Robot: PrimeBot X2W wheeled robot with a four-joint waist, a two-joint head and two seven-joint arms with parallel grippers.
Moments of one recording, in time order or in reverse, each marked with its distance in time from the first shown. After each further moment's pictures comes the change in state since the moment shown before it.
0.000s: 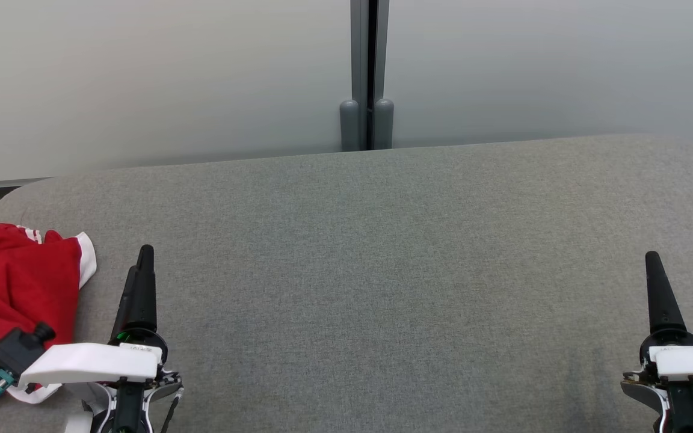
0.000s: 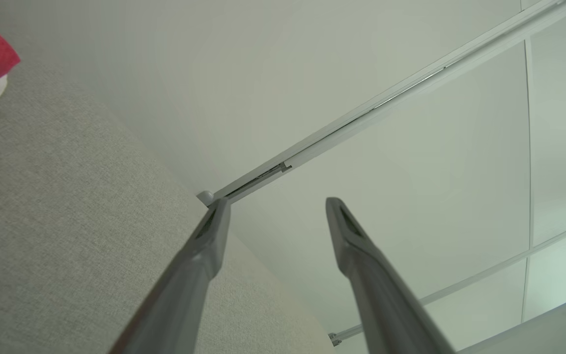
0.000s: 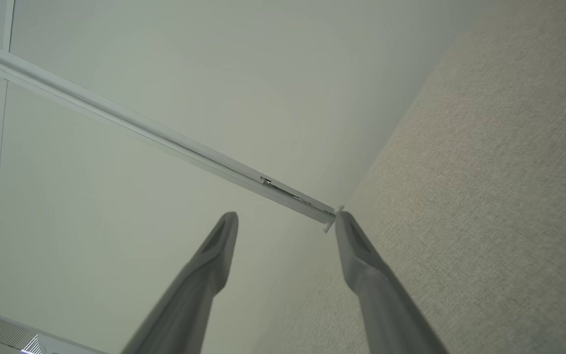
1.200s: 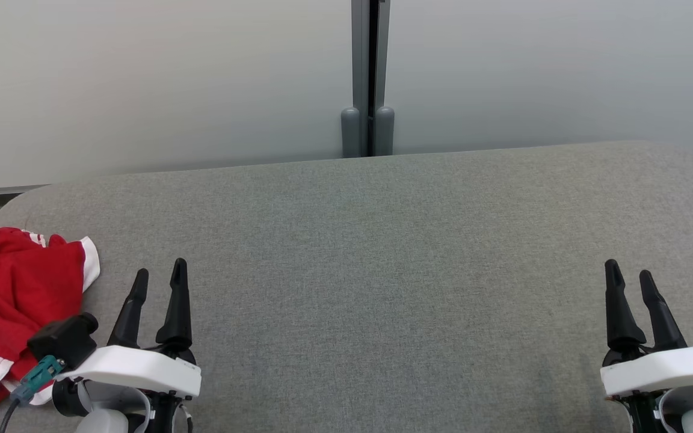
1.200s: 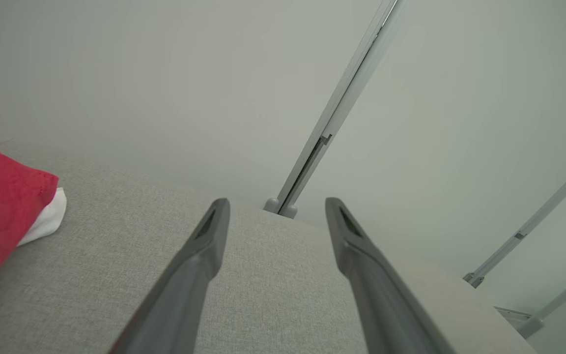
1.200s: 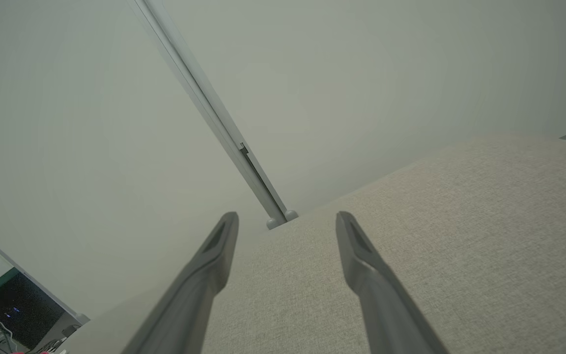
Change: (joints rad) left arm -0.012 0.008 -0.042 0.079 0.581 0.009 -0.113; right arm -0.005 -0.050 0.100 0.050 -0.546 0.000 -0.112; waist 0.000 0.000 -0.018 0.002
